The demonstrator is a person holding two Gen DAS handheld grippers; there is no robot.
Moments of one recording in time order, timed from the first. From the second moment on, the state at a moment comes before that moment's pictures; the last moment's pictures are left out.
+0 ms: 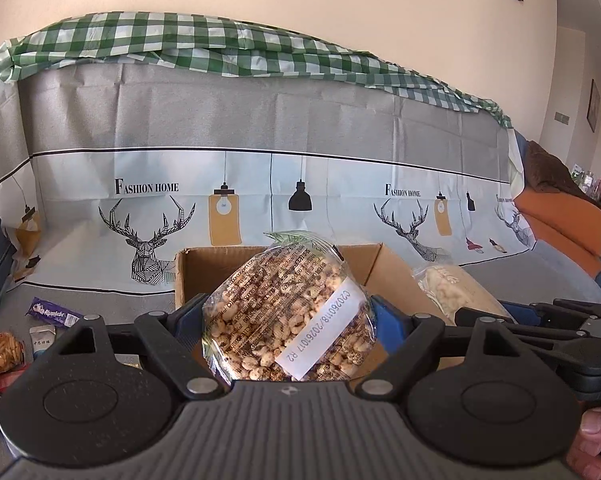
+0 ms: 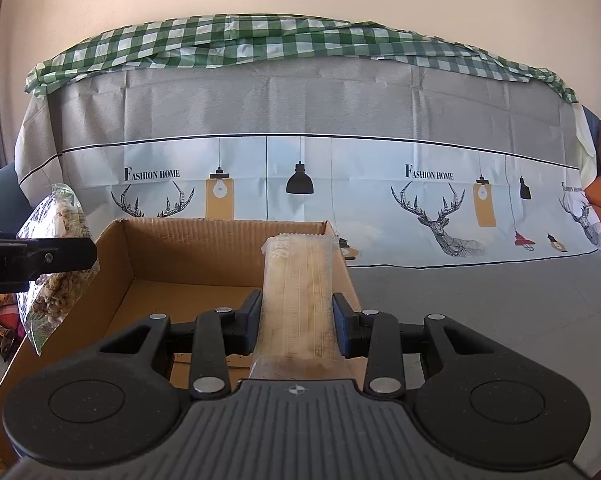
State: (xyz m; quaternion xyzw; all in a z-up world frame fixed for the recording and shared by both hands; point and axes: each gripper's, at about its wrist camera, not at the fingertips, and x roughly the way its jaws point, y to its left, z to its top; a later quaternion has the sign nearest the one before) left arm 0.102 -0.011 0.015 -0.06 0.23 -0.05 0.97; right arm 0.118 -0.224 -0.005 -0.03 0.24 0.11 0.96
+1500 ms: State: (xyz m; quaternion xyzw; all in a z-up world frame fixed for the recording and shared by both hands) left arm 0.126 0.006 -0.020 -0.09 0.38 -0.02 0.92; right arm 0.127 -0.214 -0.017 -0.04 0.28 0.11 0.95
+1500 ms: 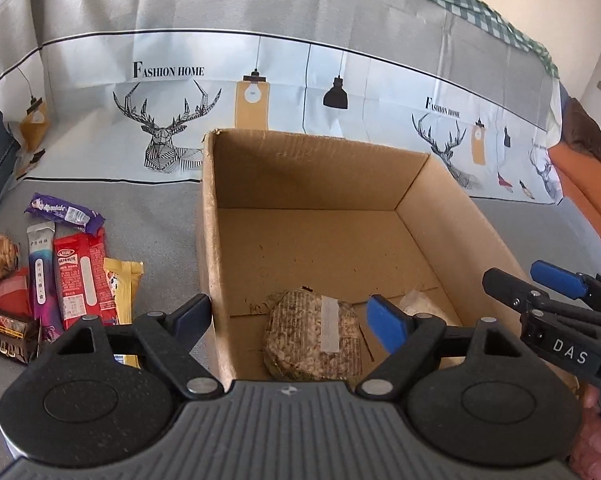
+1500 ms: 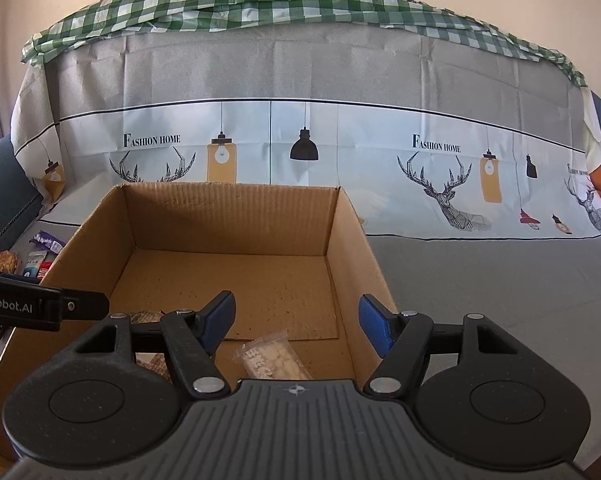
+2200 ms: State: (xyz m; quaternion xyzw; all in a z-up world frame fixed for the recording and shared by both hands) left arm 0.040 0.035 0.039 0.01 0.25 -0.08 0.96; right arm 0.088 -0.184 -0.001 0.00 0.20 0.12 0.97
